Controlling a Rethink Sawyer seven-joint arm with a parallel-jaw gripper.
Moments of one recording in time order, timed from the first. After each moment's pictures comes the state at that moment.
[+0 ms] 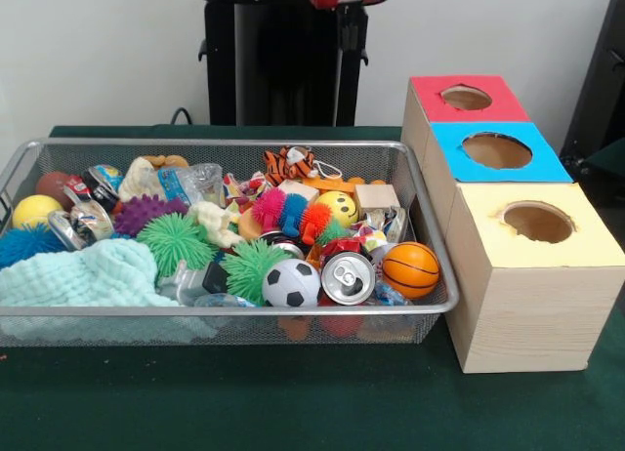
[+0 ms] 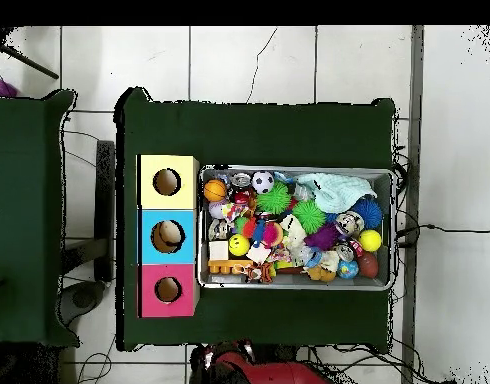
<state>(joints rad) -0.45 -0.95 0.19 2.47 -0.35 0.17 1.58</state>
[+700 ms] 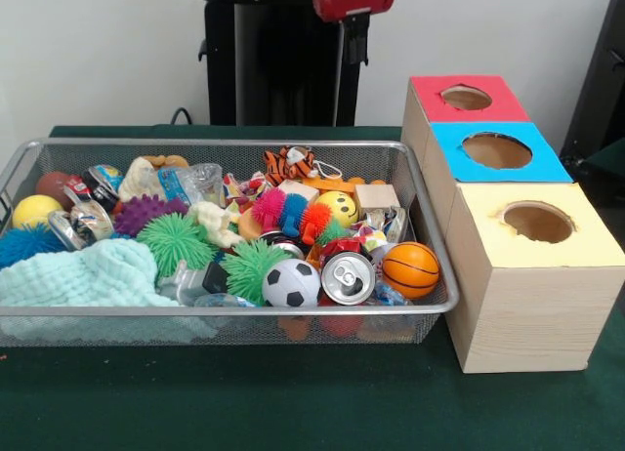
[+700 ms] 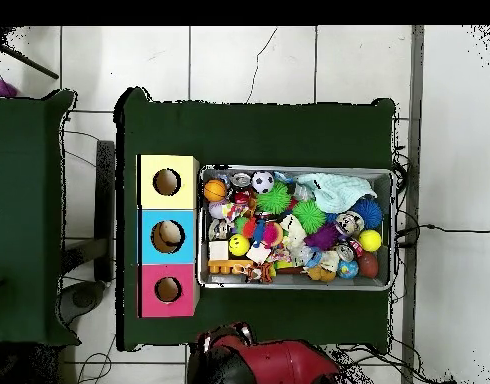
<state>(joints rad) -0.47 -0.93 0.24 2.40 -0.41 0.20 1.58</state>
